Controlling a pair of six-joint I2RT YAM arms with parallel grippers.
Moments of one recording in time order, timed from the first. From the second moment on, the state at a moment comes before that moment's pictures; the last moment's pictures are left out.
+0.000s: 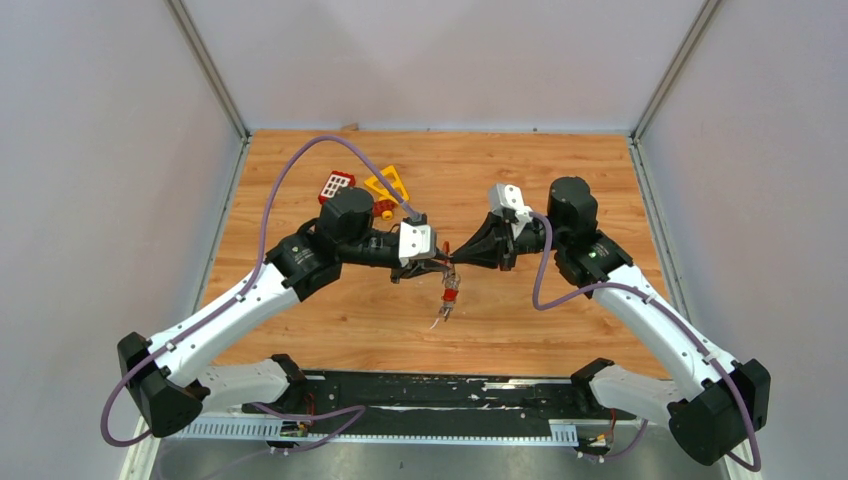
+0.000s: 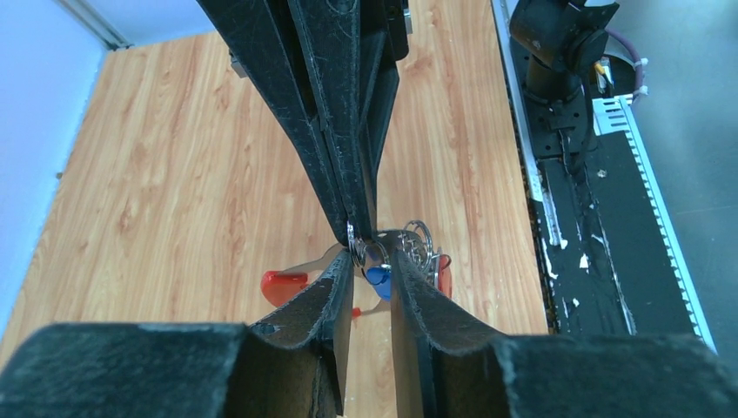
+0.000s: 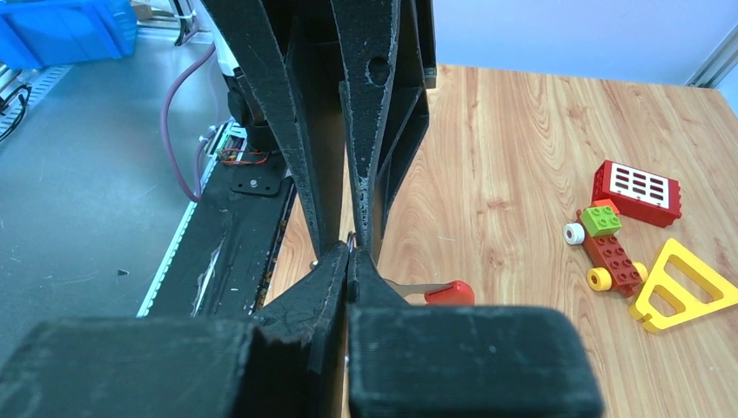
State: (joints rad) left arm -0.82 1.13 1.10 -0.33 0.70 0.47; right arm 0.51 1.09 0.96 -0.03 -1.15 -0.20
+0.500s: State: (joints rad) left arm -0.81 1.14 1.10 -0.32 0.70 0.45; right arm 0.51 1.09 0.96 -0.03 -1.15 -0.20
